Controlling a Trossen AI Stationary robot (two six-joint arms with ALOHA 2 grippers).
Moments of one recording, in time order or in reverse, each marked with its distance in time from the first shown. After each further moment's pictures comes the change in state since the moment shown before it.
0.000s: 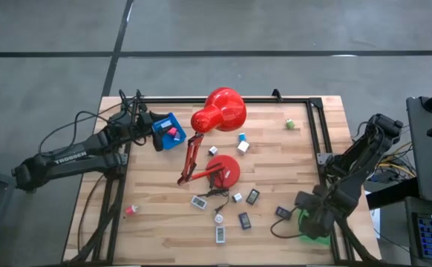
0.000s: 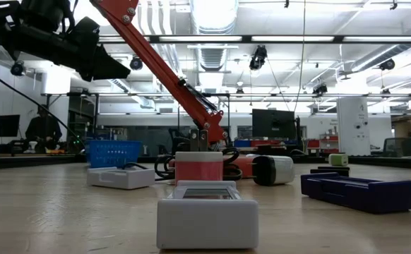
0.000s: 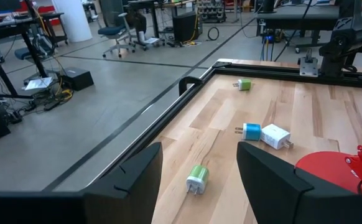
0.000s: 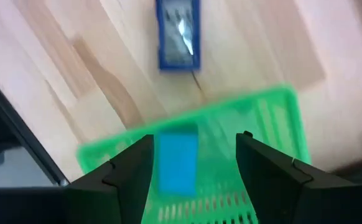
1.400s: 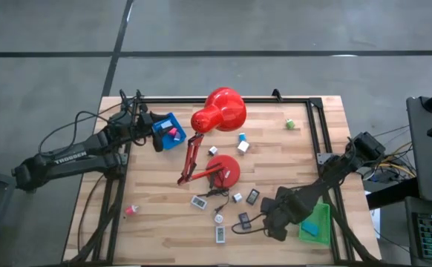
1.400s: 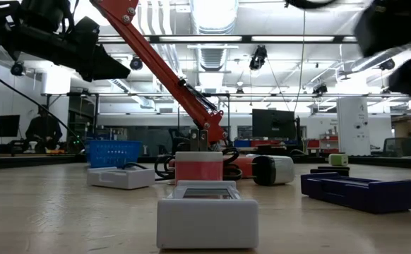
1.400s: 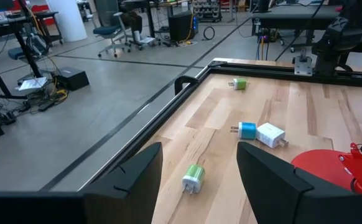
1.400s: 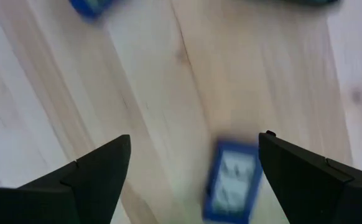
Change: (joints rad) left arm 0.000 0.000 0.000 -0.004 0.019 0.000; right arm -0.296 0.370 0.168 0.208 -0.007 -0.483
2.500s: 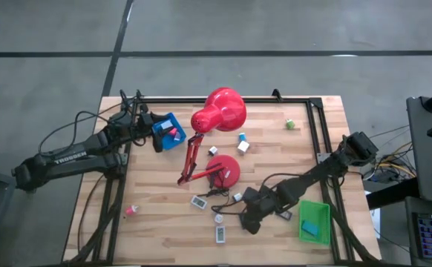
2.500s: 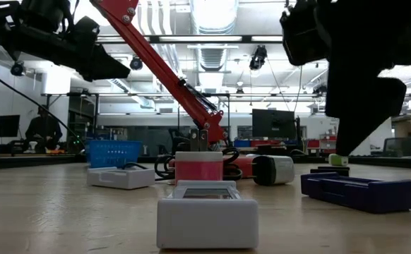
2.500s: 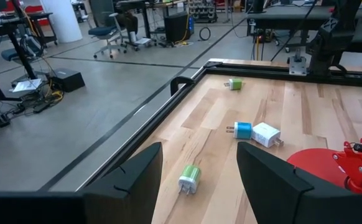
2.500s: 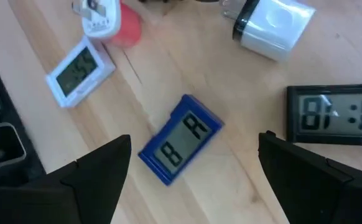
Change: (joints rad) left arm 0.000 -0.001 0.000 0.000 0.019 0.004; right arm -0.143 0.064 -0.005 0.368 0.029 0.152
